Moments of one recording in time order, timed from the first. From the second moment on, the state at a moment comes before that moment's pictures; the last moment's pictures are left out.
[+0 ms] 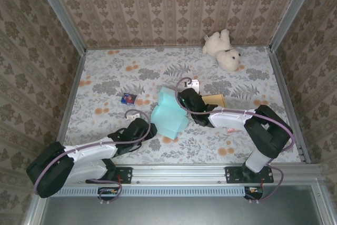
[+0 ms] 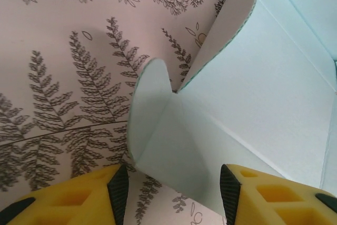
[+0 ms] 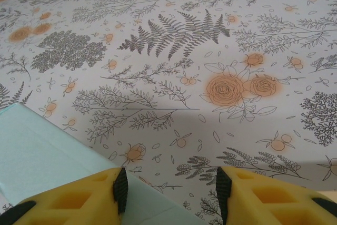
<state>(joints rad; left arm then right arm) -0.88 1.10 0.26 0.02 -0.18 -1.04 0.75 1.65 0.84 0.20 0.52 0.50</state>
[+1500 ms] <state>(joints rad) -0.92 1.06 0.37 0.05 -0.42 -1.17 0.74 1.46 0.79 0.09 0.39 0.45</state>
